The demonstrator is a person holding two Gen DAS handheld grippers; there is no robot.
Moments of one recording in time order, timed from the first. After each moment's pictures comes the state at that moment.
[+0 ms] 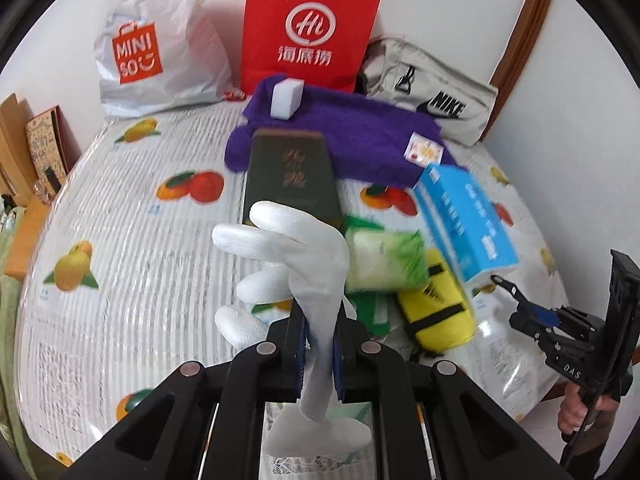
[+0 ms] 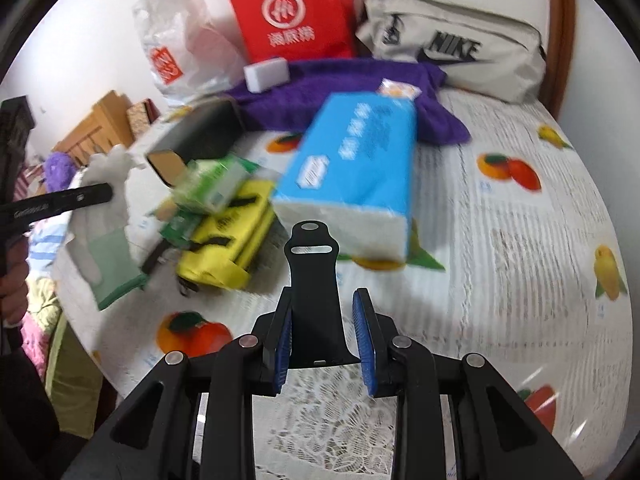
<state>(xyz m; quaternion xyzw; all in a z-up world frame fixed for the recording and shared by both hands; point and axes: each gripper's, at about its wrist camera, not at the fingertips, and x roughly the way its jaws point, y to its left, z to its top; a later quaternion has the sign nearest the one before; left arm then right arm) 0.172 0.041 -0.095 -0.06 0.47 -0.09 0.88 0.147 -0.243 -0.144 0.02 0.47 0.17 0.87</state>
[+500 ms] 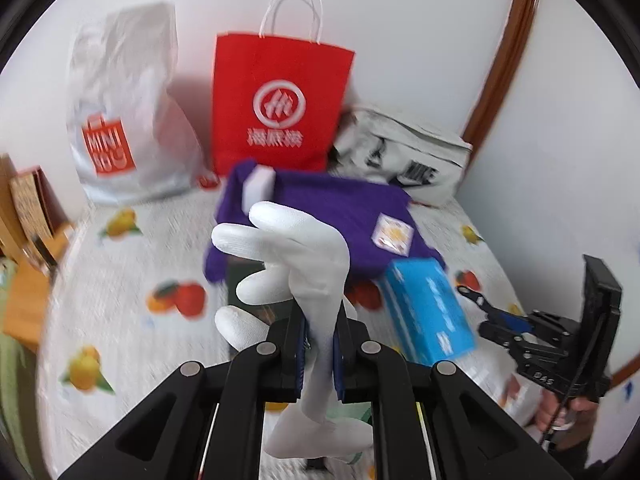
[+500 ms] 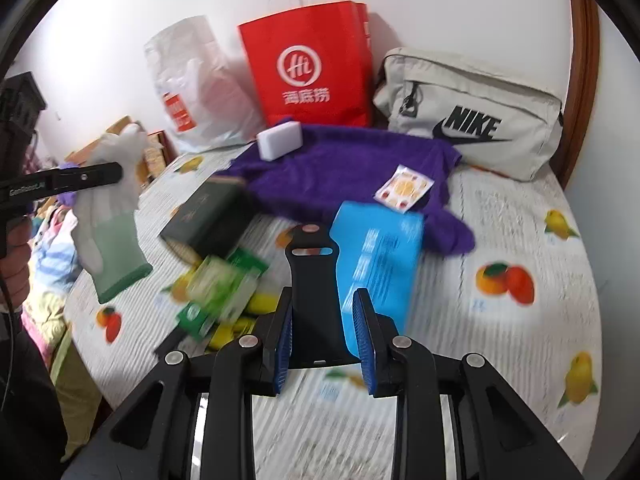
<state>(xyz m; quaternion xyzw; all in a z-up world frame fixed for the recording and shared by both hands) 0.238 0.032 -0.013 -0.05 0.41 -0.12 0.90 0.215 -0.239 -0.081 0.01 0.42 0.18 0.89</state>
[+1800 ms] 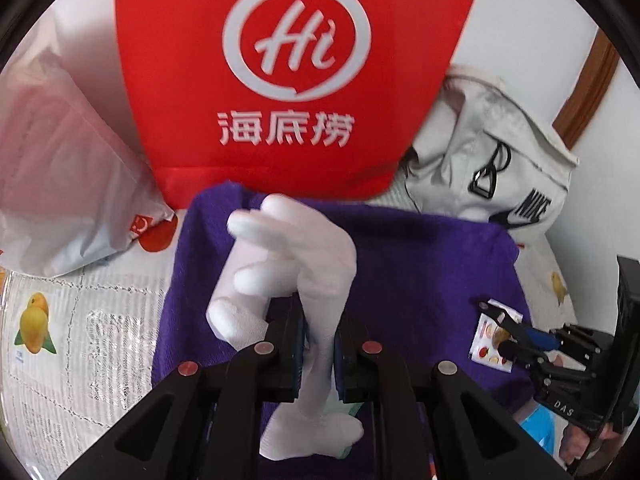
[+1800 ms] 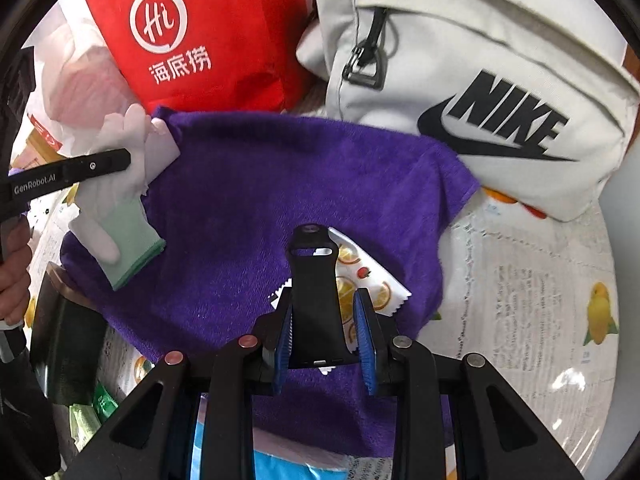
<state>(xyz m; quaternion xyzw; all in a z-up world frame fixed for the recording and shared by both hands) 0.479 -0.007 -0.120 -0.04 0.48 -0.10 0.87 0.444 -0.237 -0.164 -0.01 0.53 0.13 0.84</state>
